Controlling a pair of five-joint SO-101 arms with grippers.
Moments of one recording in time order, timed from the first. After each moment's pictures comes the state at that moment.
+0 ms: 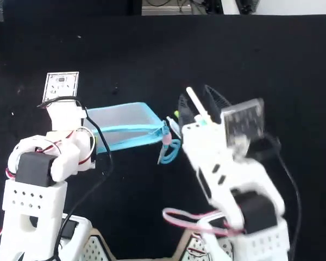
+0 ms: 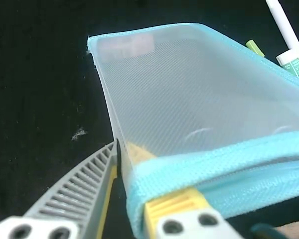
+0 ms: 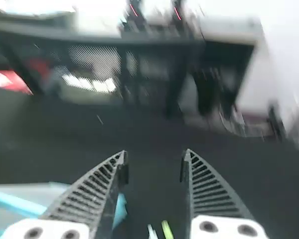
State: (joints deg) left arm 4.7 -53.3 32.0 85.8 8.8; right arm -15.2 -72.2 47.5 51.9 -0.9
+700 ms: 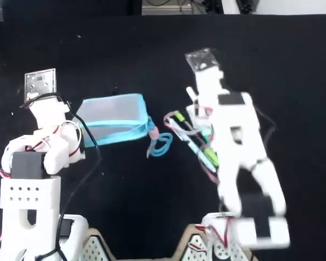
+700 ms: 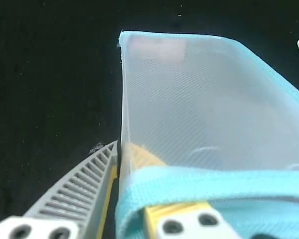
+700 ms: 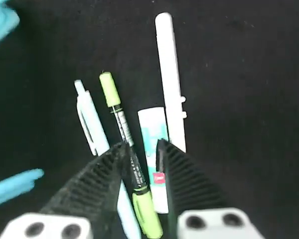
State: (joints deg) left arm -4.6 -53.3 37.6 78.0 8.8; right arm -2.8 -3.6 23.1 59.4 17.4
